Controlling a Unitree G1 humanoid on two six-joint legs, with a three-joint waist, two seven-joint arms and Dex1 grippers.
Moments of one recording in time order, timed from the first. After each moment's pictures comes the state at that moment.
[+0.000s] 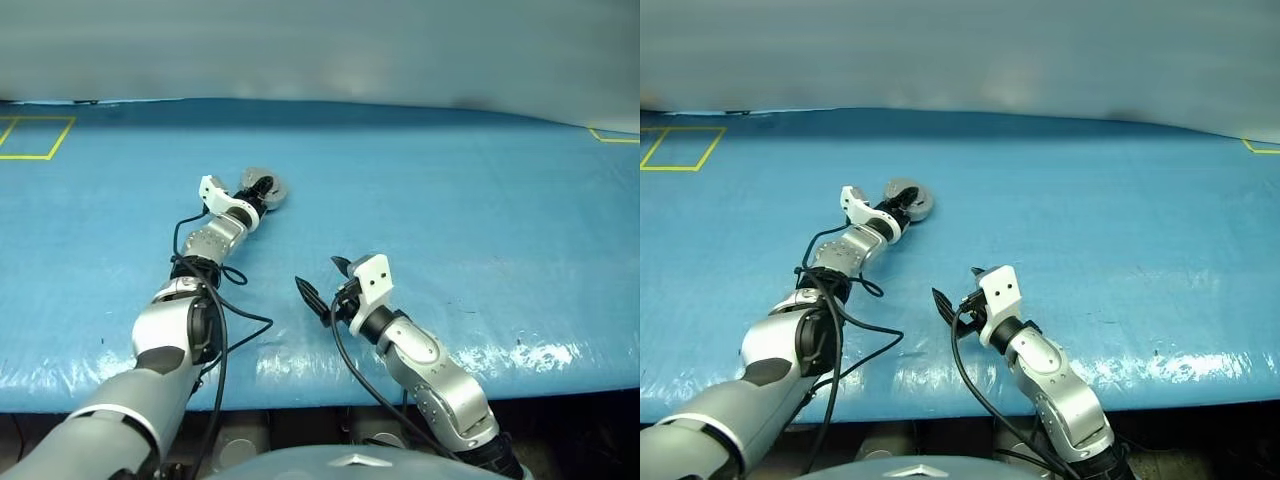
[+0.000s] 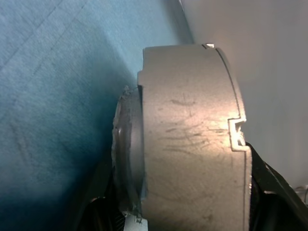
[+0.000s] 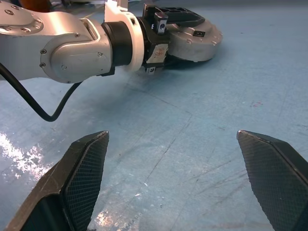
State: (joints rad) left arm -0.95 0.15 0.44 1.16 -0.89 0.35 -0.26; right arm 0.06 -0.20 0.37 -0.41 0.28 0.39 0.21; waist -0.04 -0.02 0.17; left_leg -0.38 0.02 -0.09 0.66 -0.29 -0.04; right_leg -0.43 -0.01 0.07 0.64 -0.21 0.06
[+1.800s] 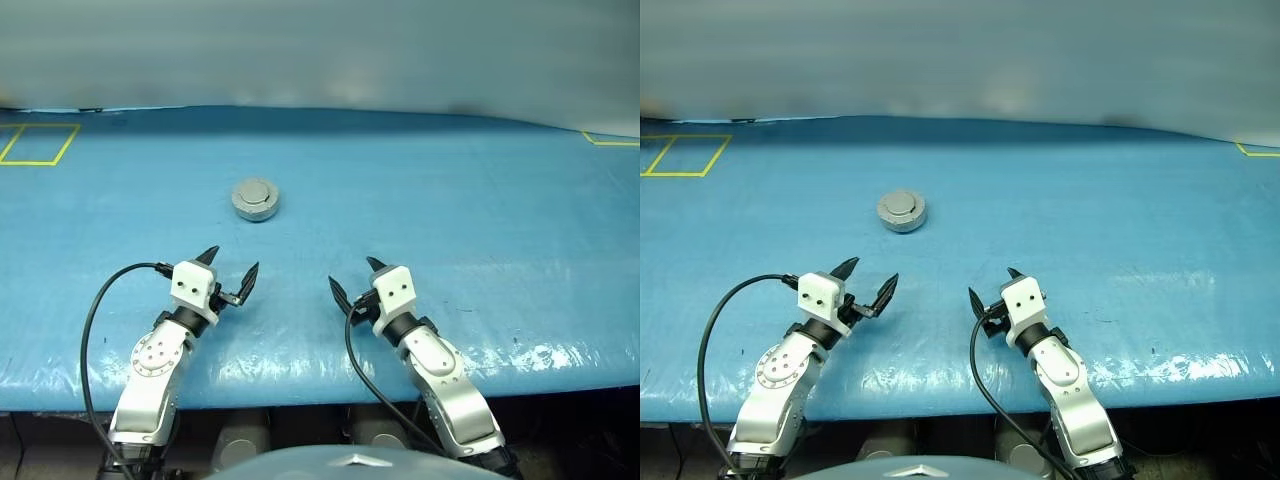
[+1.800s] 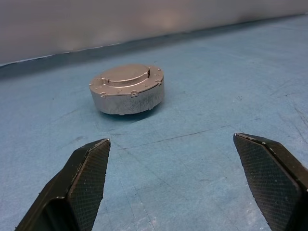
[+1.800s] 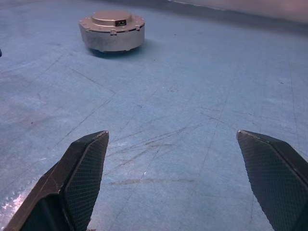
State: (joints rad) left arm 0.14 0.29 0.01 -0.19 -0.17 0.02 -0.37; right arm 0.14 -0.18 0.25 -0.28 0.03 0.17 0.24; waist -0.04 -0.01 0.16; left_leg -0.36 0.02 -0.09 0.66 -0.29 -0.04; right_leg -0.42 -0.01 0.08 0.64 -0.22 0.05
